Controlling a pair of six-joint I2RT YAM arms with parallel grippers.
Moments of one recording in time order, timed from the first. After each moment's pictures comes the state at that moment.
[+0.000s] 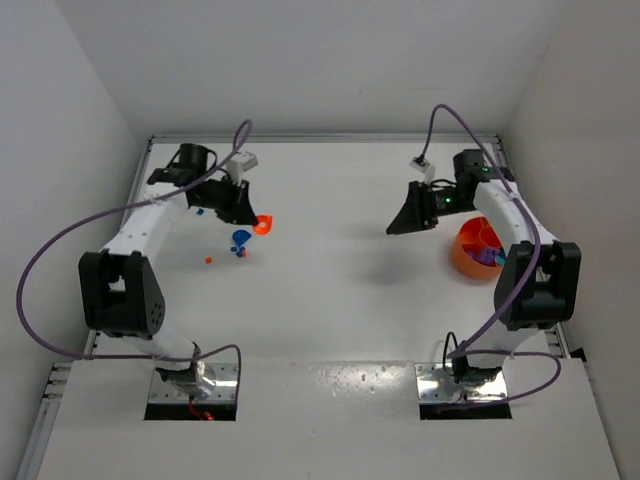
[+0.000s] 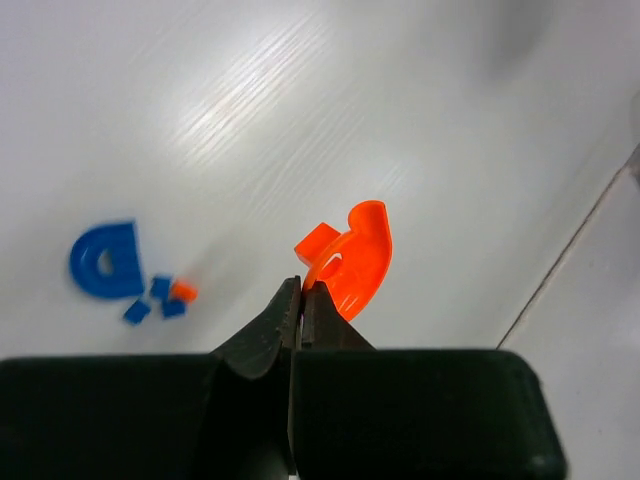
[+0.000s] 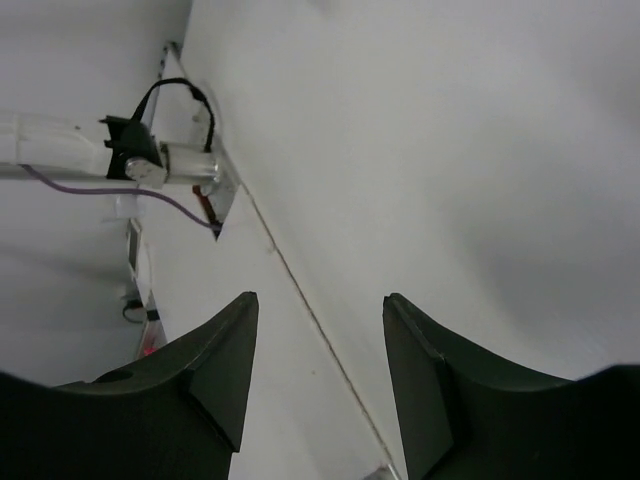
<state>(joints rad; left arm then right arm) 0.02 1.64 1.32 -0.85 0.75 0.42 -0.05 1.65 1.28 -0.98 -1.06 -0.28</state>
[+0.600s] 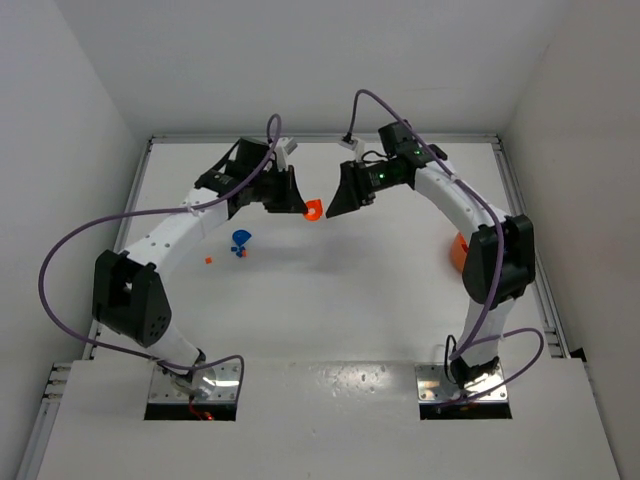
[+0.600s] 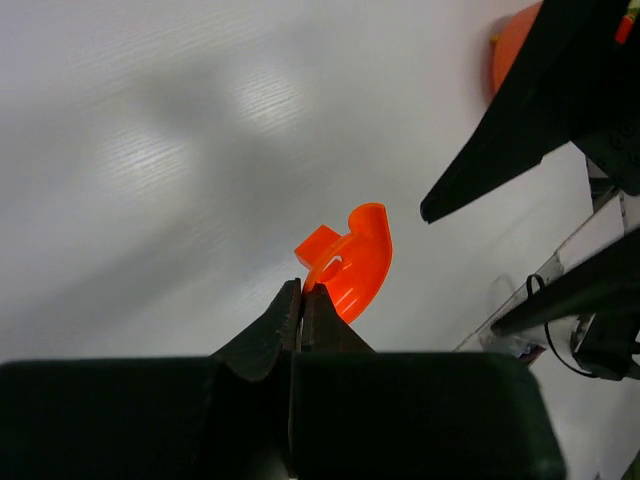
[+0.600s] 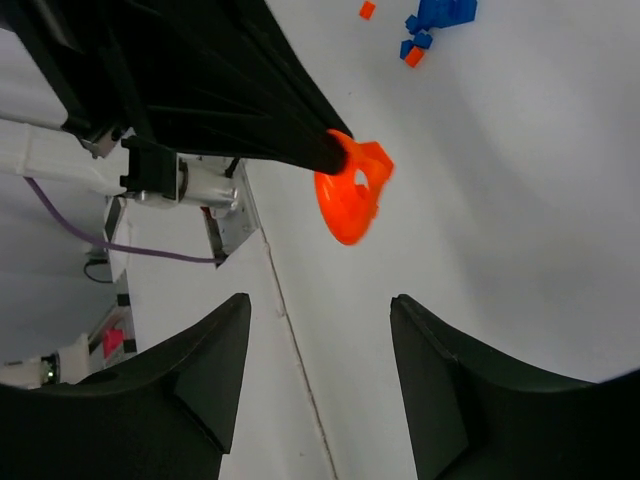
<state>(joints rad) -0.41 1.57 1.37 -0.51 0.41 -0.37 0.33 1.87 1.59 -0.69 -1.03 -0.01</state>
